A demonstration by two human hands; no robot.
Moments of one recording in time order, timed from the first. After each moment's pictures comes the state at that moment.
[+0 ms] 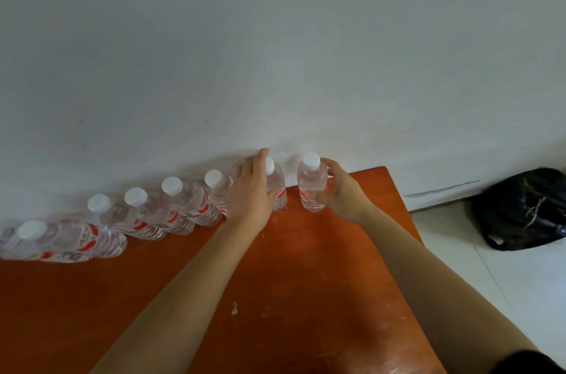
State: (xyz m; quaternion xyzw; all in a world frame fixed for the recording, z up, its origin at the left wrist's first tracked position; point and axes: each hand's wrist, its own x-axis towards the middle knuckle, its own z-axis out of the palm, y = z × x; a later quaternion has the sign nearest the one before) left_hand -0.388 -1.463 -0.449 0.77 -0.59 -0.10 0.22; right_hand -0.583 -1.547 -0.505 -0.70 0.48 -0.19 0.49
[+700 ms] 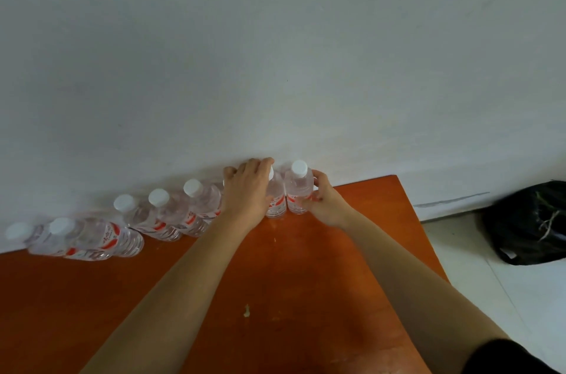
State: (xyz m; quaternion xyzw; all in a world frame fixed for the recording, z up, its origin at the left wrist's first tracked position) left_hand -0.349 -1.460 -0.433 0.76 -0.65 0.00 0.03; right_hand -0.528 -1.531 -0.502 -0.66 0.46 -0.14 0.58
